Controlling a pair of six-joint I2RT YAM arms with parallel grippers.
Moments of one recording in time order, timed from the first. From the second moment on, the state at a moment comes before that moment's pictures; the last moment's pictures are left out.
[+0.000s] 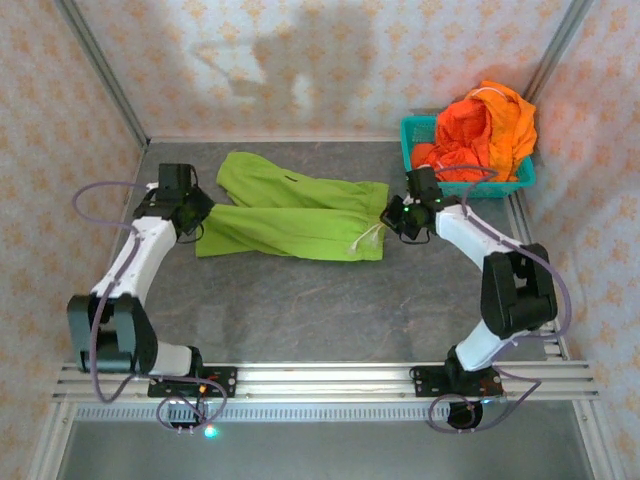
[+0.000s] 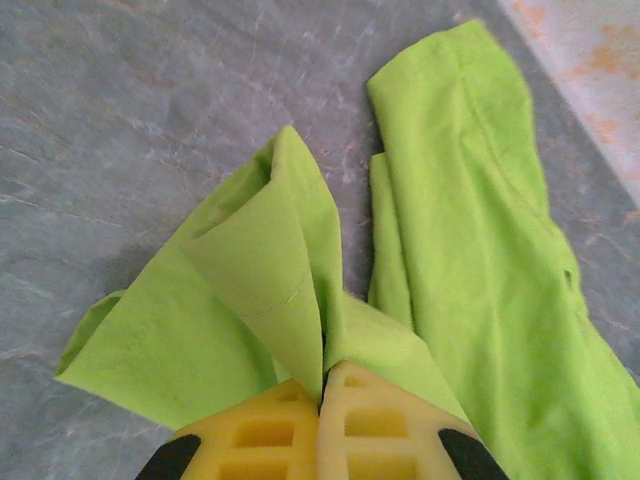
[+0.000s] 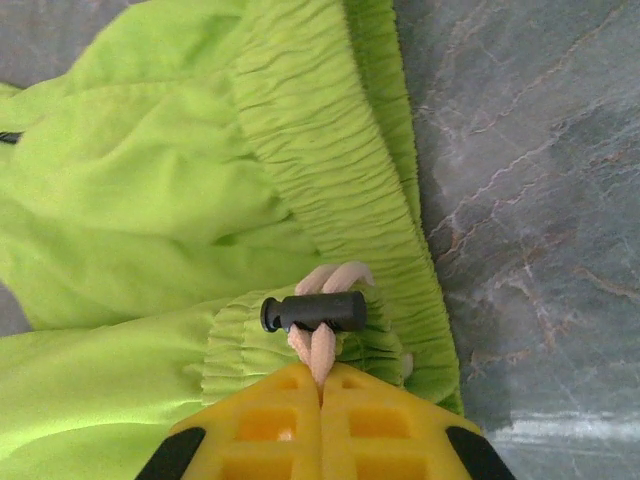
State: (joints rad) left arm 0.06 1.36 1.08 -0.59 -0.06 -0.82; right arm 0.25 1.60 1.09 -0.47 -0.29 0.80
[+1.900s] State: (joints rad) left arm -0.14 0.72 0.60 -0.87 -0.25 -0.88; right arm 0.29 1.73 1.20 -0.61 -0.13 0.62
